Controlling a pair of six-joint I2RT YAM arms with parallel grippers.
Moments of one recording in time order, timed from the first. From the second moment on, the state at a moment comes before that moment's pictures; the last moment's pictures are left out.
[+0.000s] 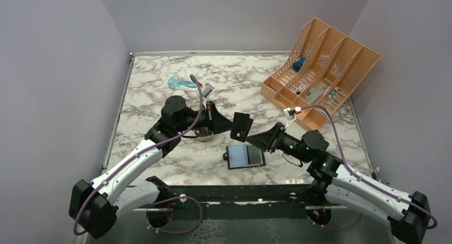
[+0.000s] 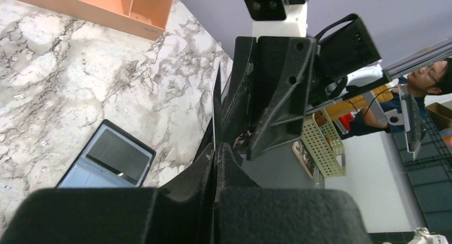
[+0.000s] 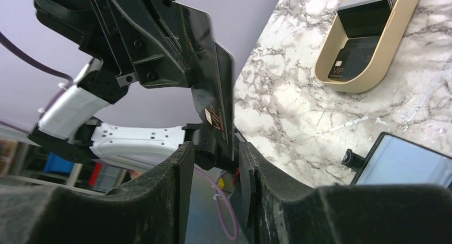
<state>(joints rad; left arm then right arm) -0.60 0.99 0.73 0.15 0.74 -0.74 0.86 0.69 0.41 0.29 -0.16 0.96</state>
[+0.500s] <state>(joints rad) -0.60 1.00 0.73 0.21 0.84 -0.80 0.86 0.55 0.36 0.28 -0.05 1.03</state>
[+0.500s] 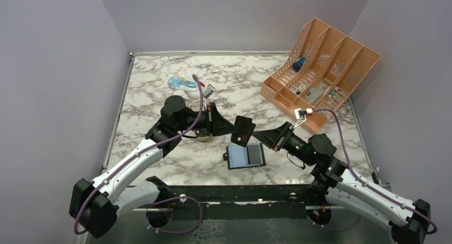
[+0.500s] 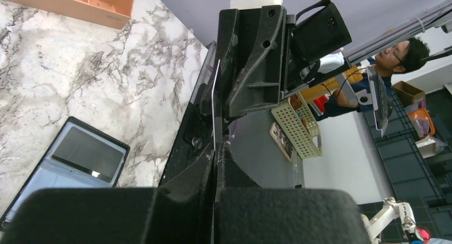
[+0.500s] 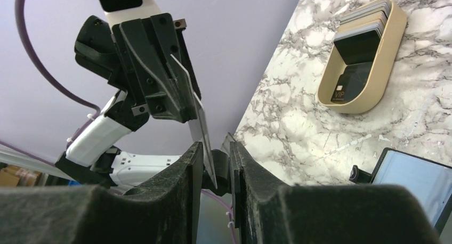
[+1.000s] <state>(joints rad) -0.60 1.01 0.72 0.24 0.87 -0.83 0.86 0.62 0.36 0.39 -0.06 1.01</state>
